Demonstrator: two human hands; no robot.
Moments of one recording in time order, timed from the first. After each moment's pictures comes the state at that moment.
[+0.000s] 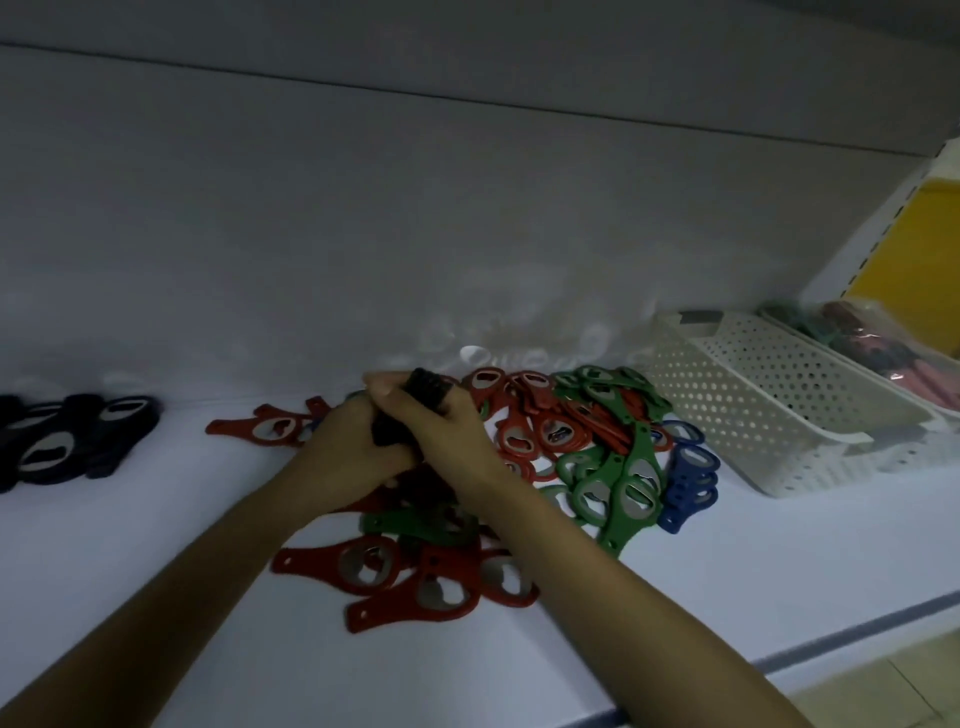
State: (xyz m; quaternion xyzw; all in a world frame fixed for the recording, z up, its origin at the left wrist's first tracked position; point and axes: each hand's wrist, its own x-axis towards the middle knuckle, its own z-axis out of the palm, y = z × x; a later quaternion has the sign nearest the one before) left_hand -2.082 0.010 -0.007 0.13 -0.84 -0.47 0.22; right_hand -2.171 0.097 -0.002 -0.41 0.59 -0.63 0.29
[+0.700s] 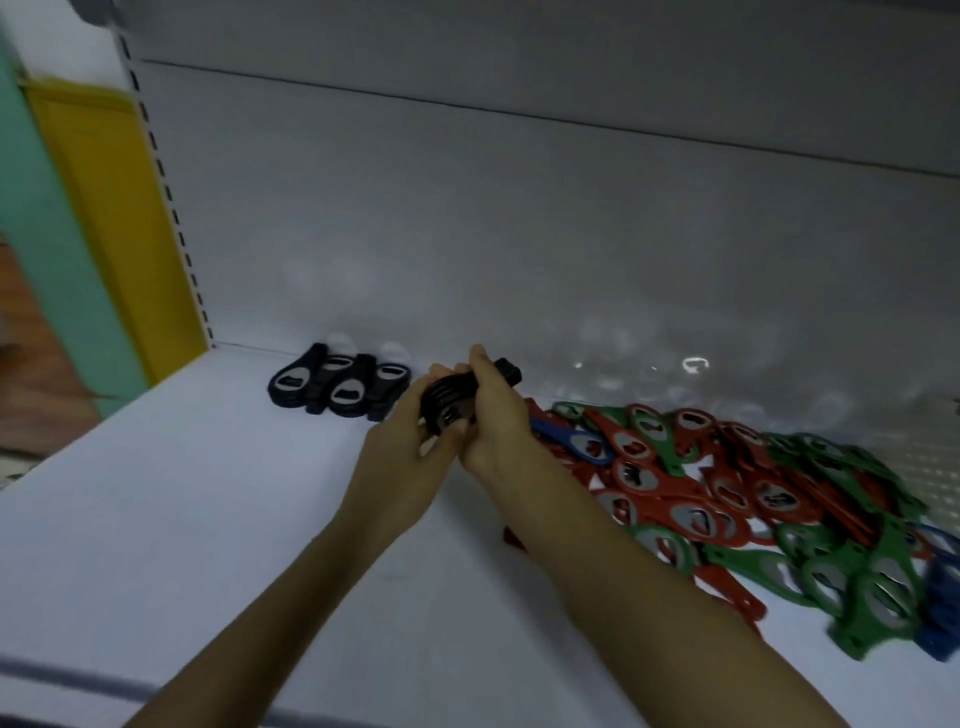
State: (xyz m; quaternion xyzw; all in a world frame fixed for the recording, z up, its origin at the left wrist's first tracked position) left_hand -1.950 -0.028 -0.022 0.34 -0.73 -0.42 0.41; right_hand -2.046 -0.027 0.012 -0.06 0.41 -0.74 0.53
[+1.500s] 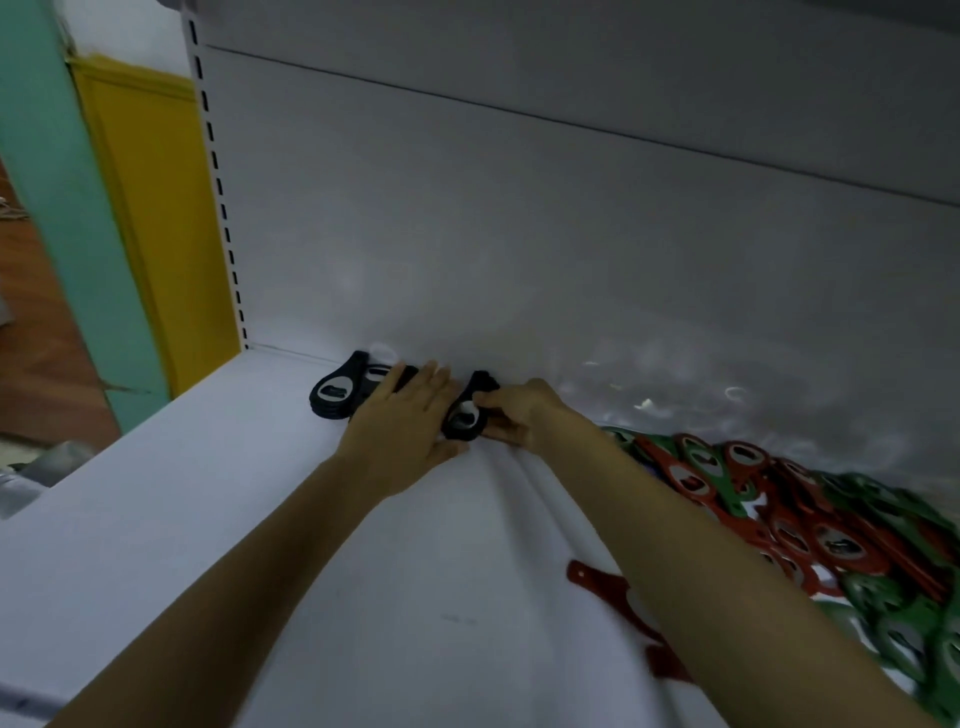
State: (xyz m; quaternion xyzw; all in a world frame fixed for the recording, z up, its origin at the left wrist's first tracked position) left_hand -1.922 -0.136 -0.042 0.30 -0.93 0.12 0.18; right_hand -2.079 -0.101 -0.007 -0.25 0.71 -0.49 0.44
